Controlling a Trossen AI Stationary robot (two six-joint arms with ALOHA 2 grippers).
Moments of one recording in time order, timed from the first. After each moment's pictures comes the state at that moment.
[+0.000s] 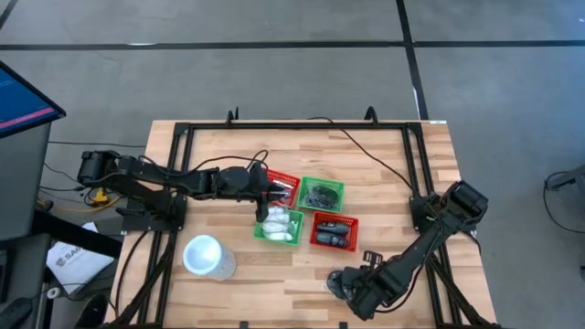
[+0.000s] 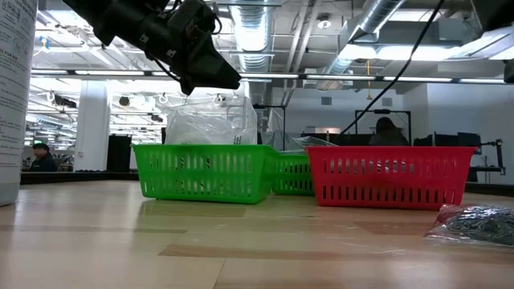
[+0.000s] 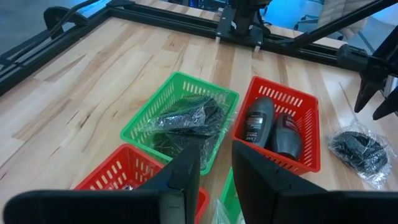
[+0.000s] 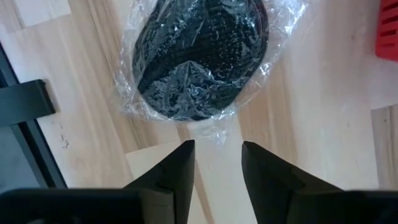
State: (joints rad) left arm 0.01 1.33 0.68 0.23 -0.14 -0.19; right arm 0.79 1.87 1.27 -0.87 0.11 1.05
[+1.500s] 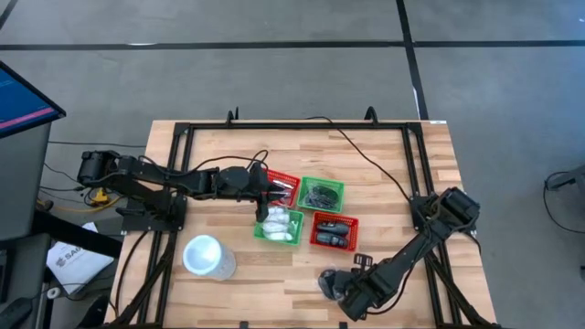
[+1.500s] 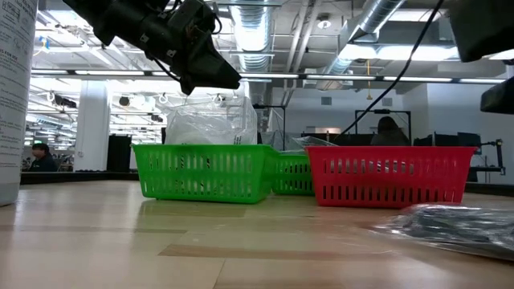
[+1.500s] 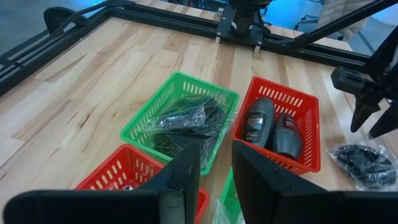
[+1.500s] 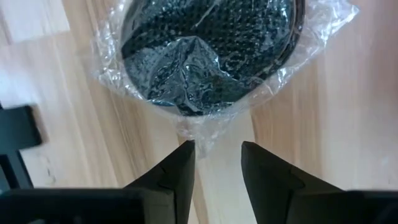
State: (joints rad) left arm 0.01 1.33 0.68 0.23 -0.14 -0.19; right arm 0.77 1.95 1.27 -0.75 0.12 0.96
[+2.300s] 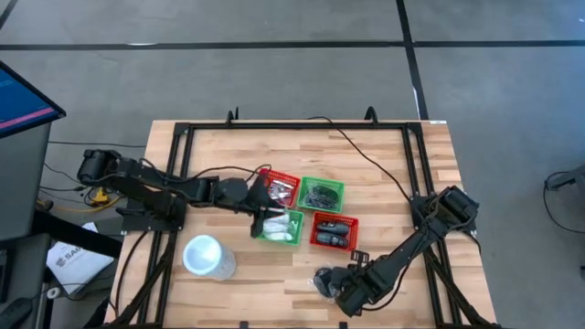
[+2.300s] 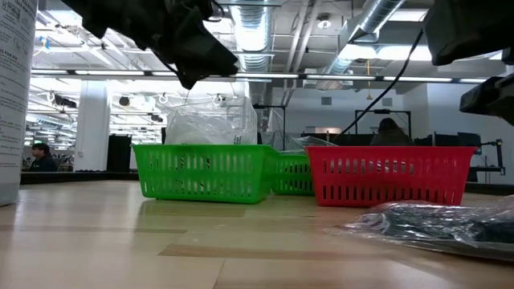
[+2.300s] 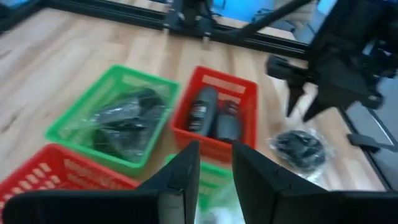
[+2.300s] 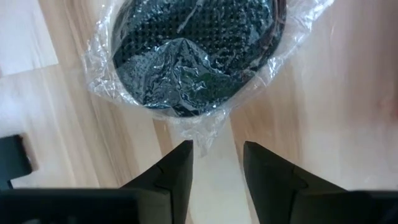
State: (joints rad) left arm -0.09 1.33 0.68 0.24 -0.06 -0.22; right arm 0.74 1.95 1.27 -0.74 0.14 0.94
